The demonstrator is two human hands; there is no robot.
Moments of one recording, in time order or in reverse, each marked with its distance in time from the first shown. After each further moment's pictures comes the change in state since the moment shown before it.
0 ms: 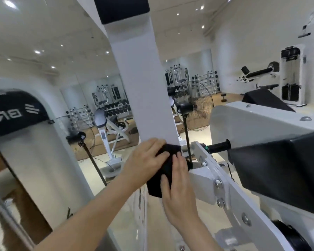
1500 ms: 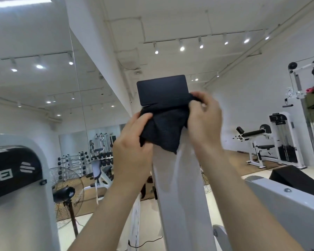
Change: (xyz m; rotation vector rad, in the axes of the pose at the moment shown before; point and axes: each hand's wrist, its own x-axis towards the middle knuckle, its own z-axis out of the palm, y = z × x) left_hand 0.105 -0.148 -0.052 -0.359 0.573 -0.693; right_hand 0.290 -0.165 -0.082 0.528 0.508 -0.139
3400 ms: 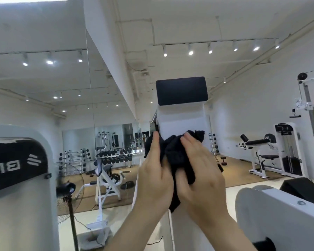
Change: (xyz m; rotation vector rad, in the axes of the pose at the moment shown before) left_hand -0.045 -0.012 0.013 -0.291 -0.149 -0.281; right_hand -0.094 0.044 -0.015 -0.463 -0.170 -0.594
